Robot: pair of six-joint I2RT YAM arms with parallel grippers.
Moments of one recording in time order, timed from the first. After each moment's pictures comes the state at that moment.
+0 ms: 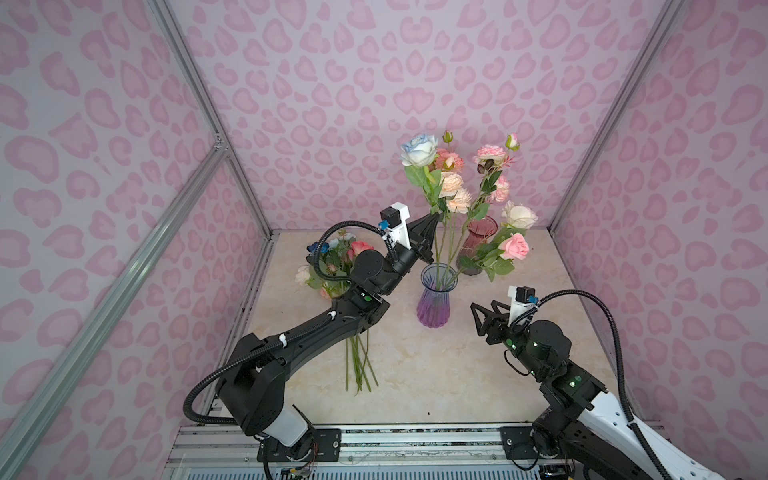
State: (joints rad) left arm -0.76 1.55 1.15 0.83 0.02 -0.29; right arm 0.60 0.62 0.45 -0.03 0.17 0.45
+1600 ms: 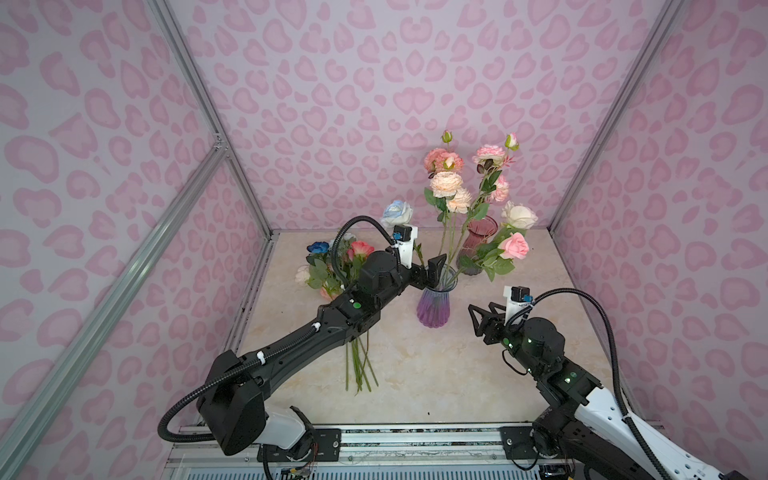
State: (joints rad) left arm -0.77 1.42 1.14 0.16 -0.05 -0.28; right arm 0.60 0.68 0.45 -0.03 0.16 0.46
